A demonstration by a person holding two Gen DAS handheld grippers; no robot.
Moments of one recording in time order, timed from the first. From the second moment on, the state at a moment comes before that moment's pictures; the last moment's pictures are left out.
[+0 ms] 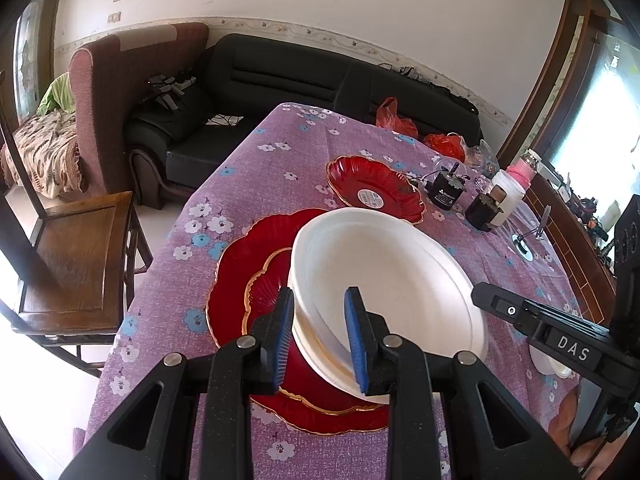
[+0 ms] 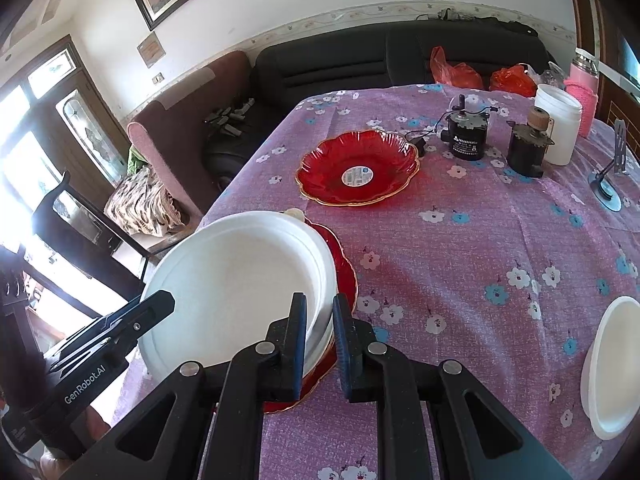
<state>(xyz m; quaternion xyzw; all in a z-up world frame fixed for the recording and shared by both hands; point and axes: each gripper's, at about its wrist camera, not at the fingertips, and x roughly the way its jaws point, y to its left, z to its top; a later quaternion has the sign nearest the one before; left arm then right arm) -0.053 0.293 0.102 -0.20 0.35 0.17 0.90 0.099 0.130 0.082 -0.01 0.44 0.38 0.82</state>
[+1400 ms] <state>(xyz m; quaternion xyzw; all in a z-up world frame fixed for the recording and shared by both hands) -0.060 0.092 0.076 -0.01 0.37 0.13 0.92 0.057 -0.064 0.033 0.11 0.46 0.36 0.80</state>
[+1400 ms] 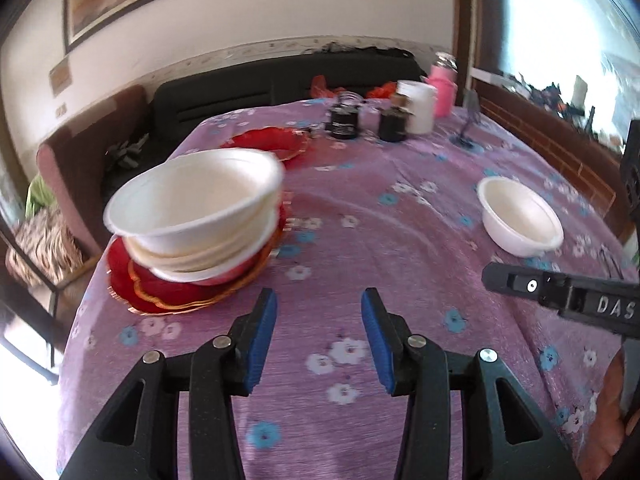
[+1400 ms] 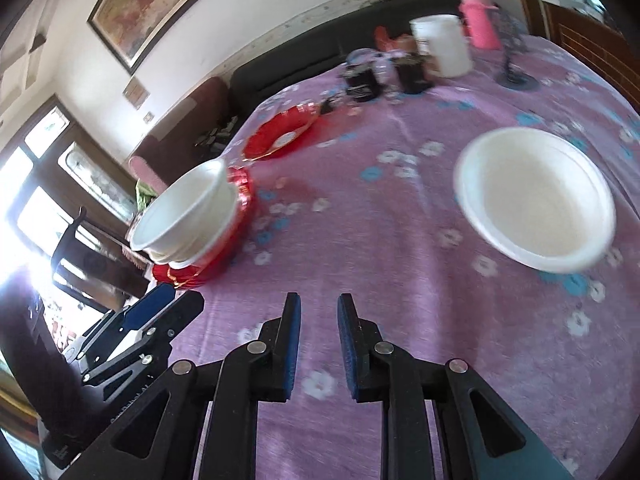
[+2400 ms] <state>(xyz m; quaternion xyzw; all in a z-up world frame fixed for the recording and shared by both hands) 0.022 -0.019 0.067 0.10 0.39 0.08 0.91 0.132 -0.220 0.026 0.21 0.44 0.25 0.84</state>
